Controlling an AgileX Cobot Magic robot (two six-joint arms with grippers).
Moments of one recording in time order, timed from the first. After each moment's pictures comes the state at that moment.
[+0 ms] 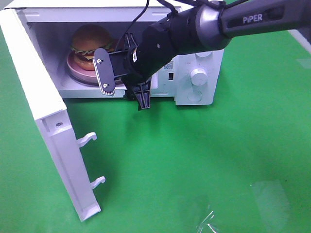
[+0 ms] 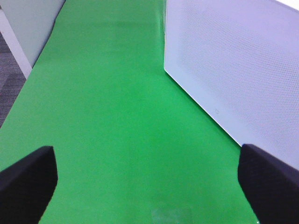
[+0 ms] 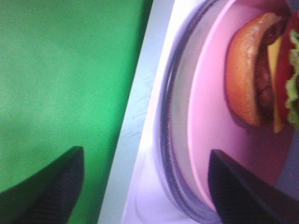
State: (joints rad) left arm 0.03 -0.01 -0.51 -0.03 1.06 0.05; right arm 0.67 2.20 -1.60 -0.20 0.24 -1.06
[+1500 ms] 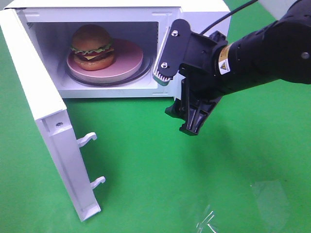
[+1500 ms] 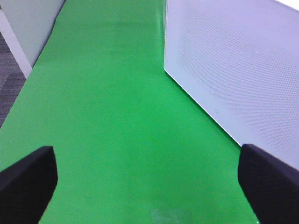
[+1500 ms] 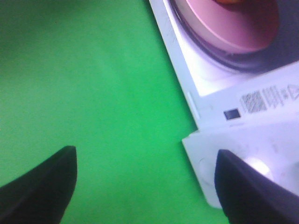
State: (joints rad) left arm 0.03 -0.01 -0.51 -0.03 1.06 0.05; right arm 0.66 1.52 -0.87 -0.28 0.17 -0.34
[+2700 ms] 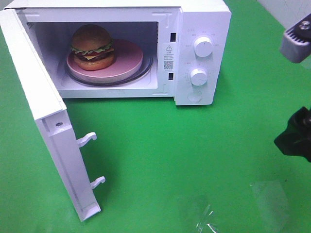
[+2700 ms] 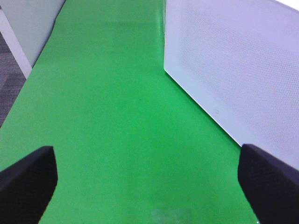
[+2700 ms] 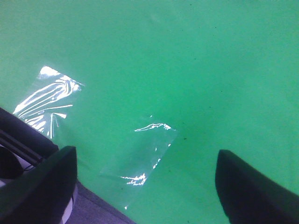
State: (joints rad) left arm 0.03 -0.01 -0.51 -0.03 1.06 0.05; right arm 0.65 0.99 -0.81 -0.26 0.97 0.17
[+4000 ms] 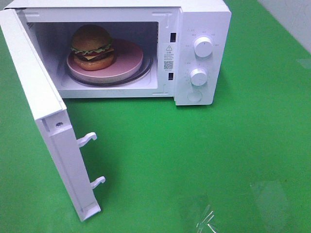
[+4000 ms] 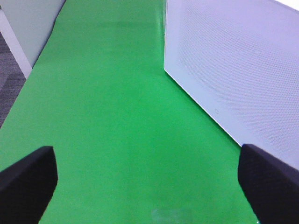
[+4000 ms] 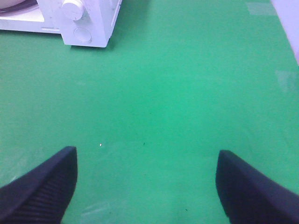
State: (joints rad) left arm 0.03 -0.01 -0.51 -0.03 1.06 0.05; right arm 0.14 0.09 -0.51 -0.09 1.00 0.14
